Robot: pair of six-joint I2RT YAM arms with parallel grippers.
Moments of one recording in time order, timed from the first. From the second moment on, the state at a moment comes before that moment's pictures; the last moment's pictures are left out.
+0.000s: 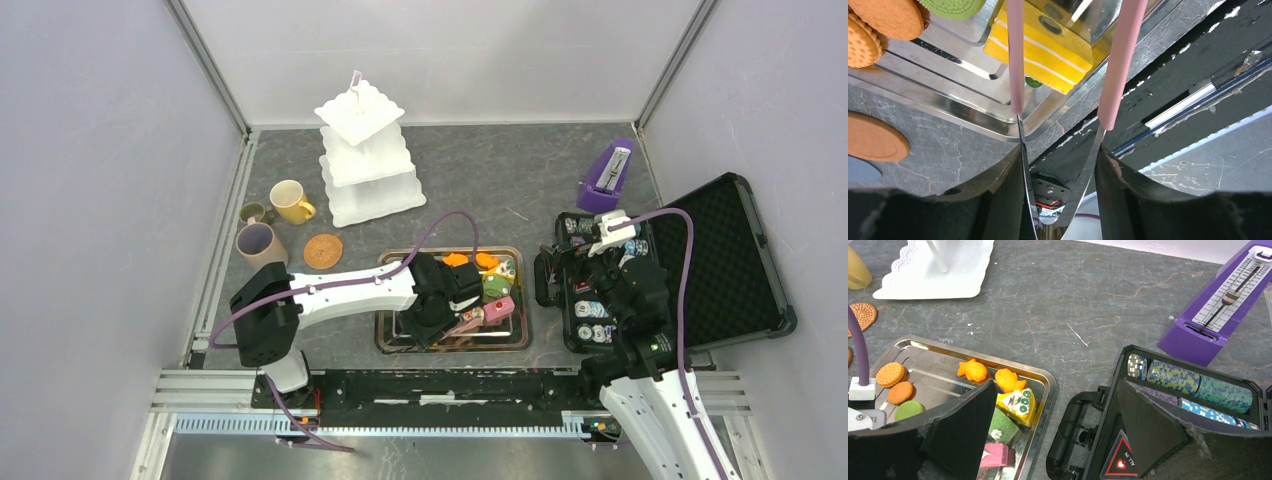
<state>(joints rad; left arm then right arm) -1.19 1.67 1.24 -1.09 -0.05 -0.25 0.26 0.41 0.54 -0.30 -0.05 0.02</state>
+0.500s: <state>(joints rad) -1.19 1.67 1.24 -1.04 -0.03 -0.31 0.26 0.41 0.53 -0.30 -0.05 0.03</state>
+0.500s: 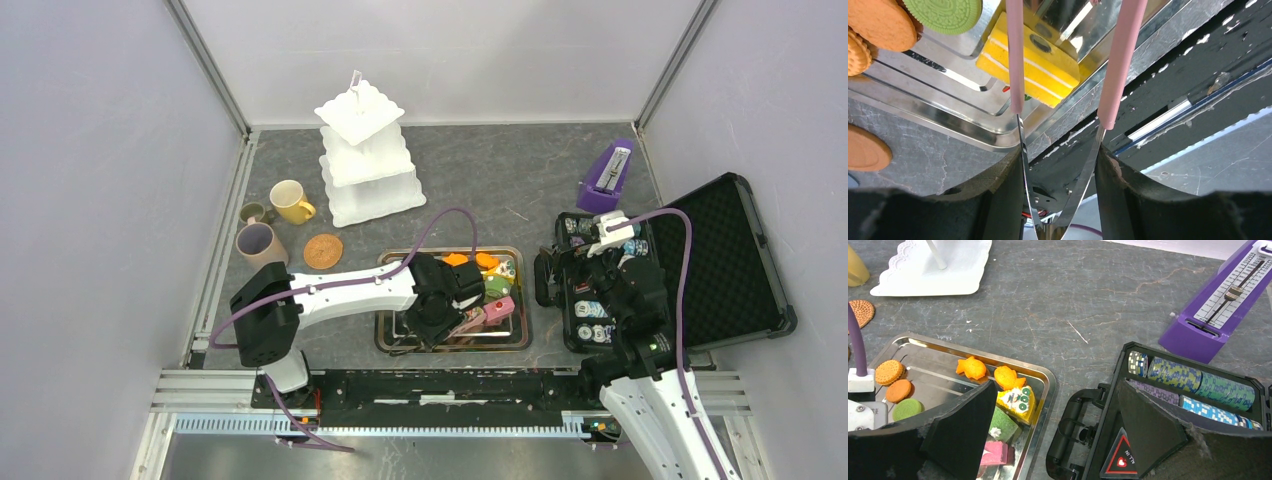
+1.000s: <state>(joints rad) -1.19 1.67 1.18 -0.98 -0.03 -0.32 0.26 0.40 0.53 -0.30 -0.05 0.03</state>
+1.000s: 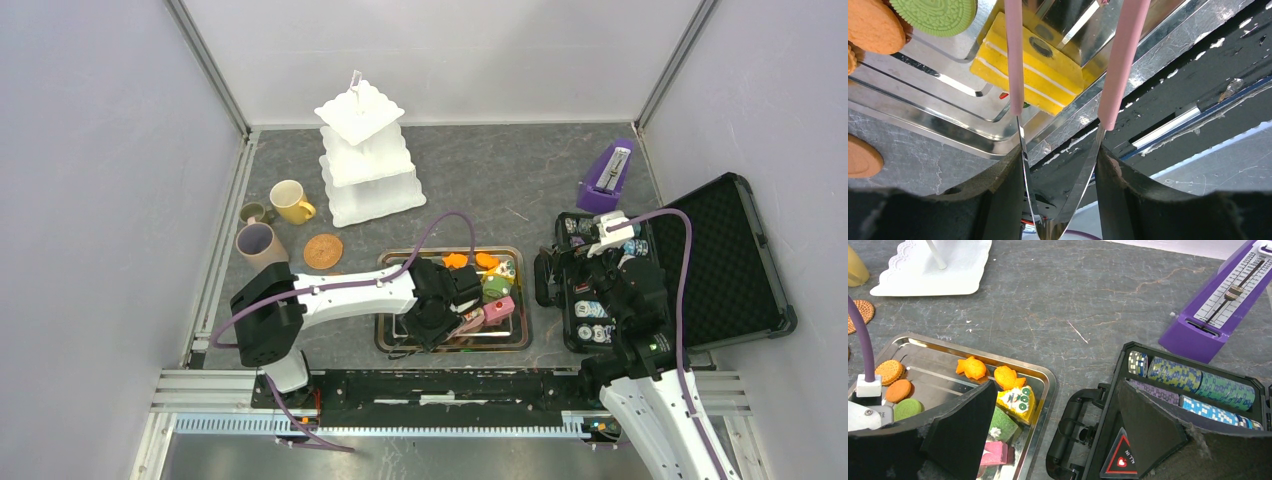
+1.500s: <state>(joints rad) -1.19 1.67 1.17 -0.97 -0.04 -0.32 0.26 0.40 0.53 -0.30 -0.05 0.03</state>
